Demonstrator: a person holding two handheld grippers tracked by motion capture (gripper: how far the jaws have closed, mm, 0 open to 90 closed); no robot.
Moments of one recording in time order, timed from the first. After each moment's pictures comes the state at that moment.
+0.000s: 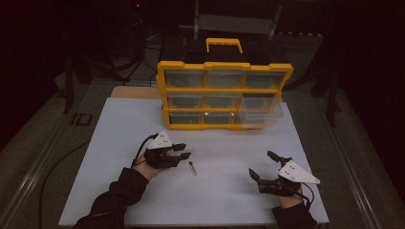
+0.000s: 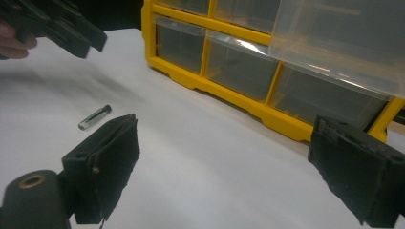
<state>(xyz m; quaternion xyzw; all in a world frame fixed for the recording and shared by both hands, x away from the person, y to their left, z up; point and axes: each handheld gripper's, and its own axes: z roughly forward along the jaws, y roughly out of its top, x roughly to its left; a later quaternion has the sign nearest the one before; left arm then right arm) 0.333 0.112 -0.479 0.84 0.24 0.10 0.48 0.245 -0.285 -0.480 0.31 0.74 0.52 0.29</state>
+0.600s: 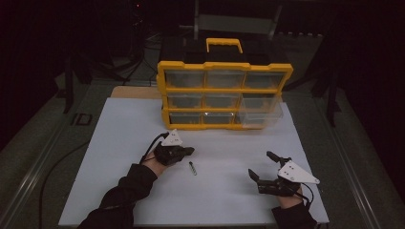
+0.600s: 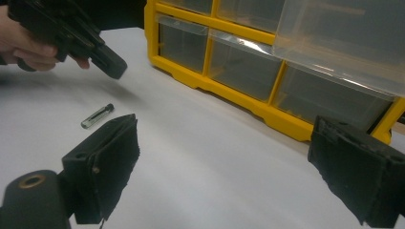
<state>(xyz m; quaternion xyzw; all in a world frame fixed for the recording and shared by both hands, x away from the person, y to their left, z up) 0.356 0.090 -0.502 0.86 0.23 0.08 0.44 0.245 -0.284 -0.480 0.30 0.74 0.52 0.29</state>
